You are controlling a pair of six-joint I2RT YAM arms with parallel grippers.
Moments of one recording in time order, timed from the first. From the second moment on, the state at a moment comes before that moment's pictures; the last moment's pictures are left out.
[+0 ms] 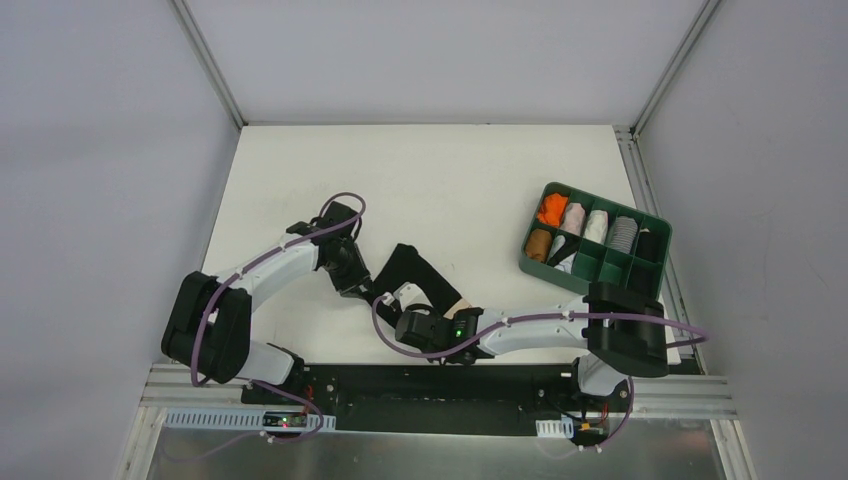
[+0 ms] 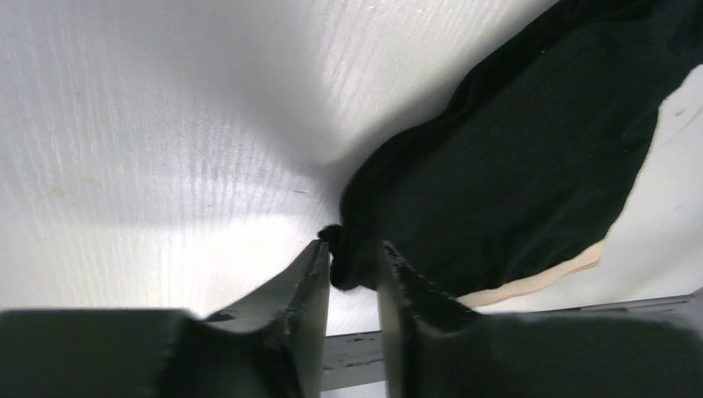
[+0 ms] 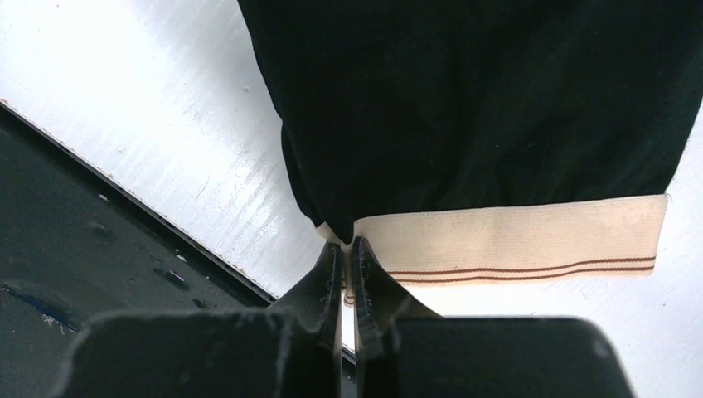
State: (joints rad) left arm -0.40 1.40 0.80 -0.68 0.15 -0.85; right arm 1.42 1.63 0.90 -0.39 0.36 0.53
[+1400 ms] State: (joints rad) left arm -0.41 1.43 0.73 -0.61 0.10 -0.83; right arm 1.42 1.61 0.90 -0.39 0.37 0.54
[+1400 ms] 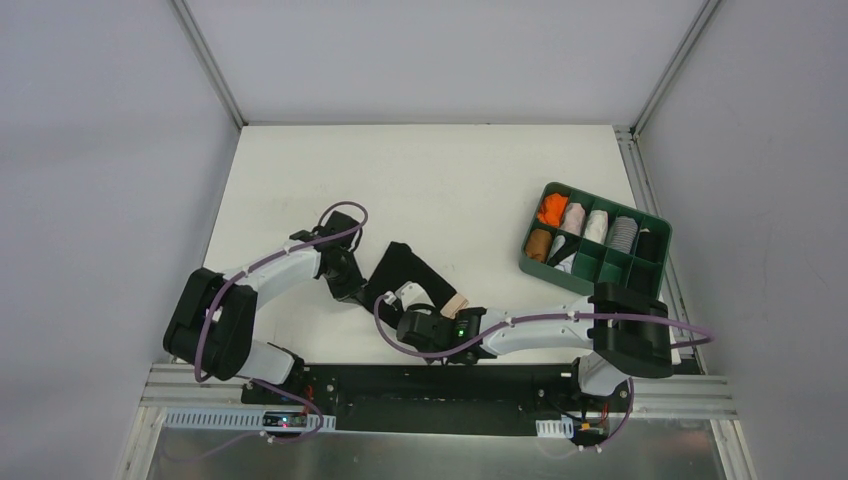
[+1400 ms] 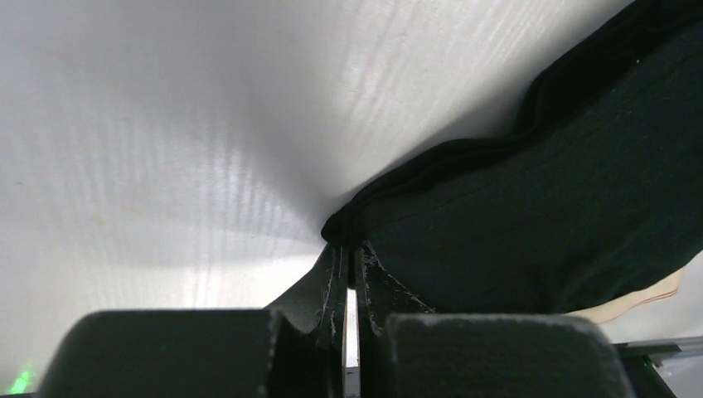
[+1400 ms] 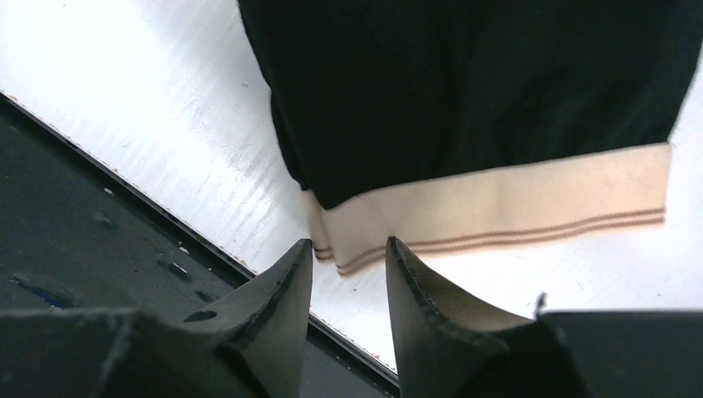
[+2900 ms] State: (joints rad) left arm -0.40 1.27 0.73 -0.70 0.08 -0.82; right arm 1.44 1.64 0.95 -0.40 0.35 0.45
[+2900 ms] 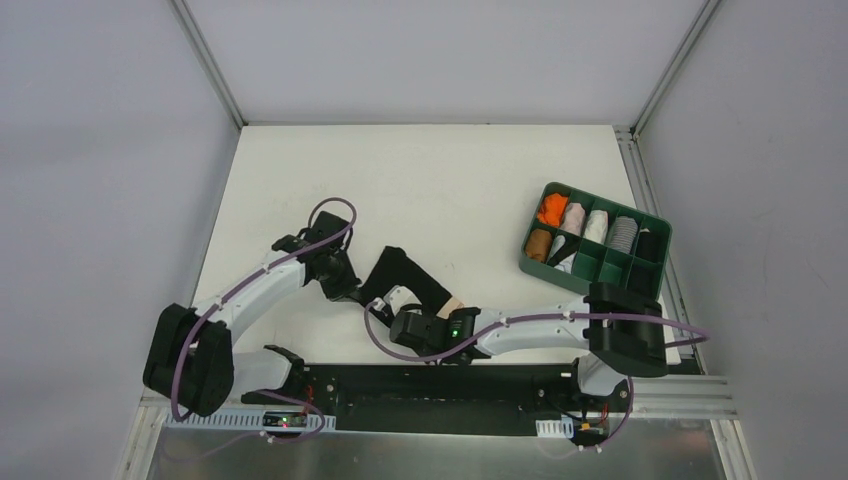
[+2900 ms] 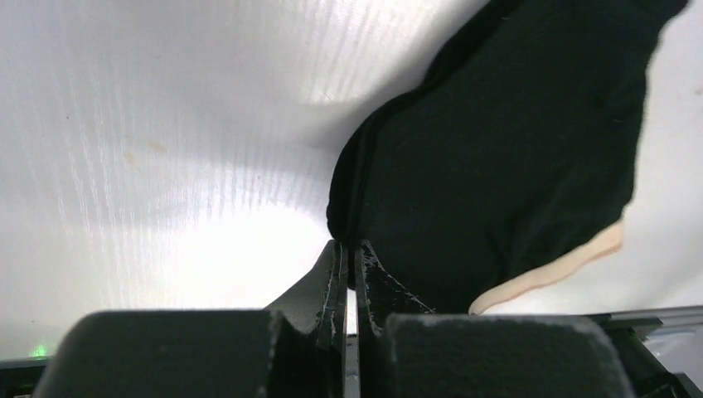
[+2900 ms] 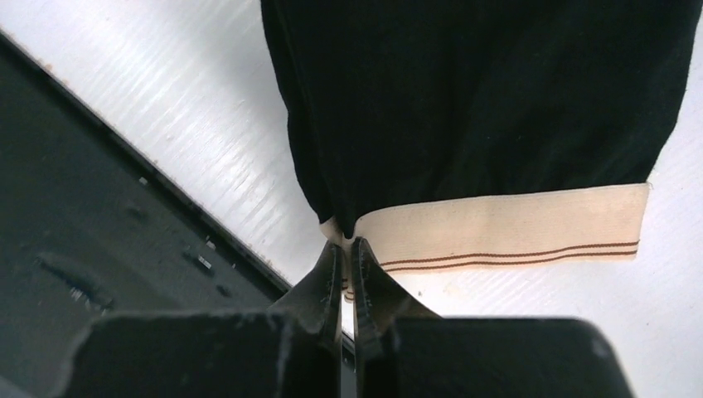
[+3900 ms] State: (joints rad) left arm -0.40 1.35 1.01 -0.79 0.12 -0.87; right arm 1.12 1.40 0.91 -0.36 -0.14 0.58
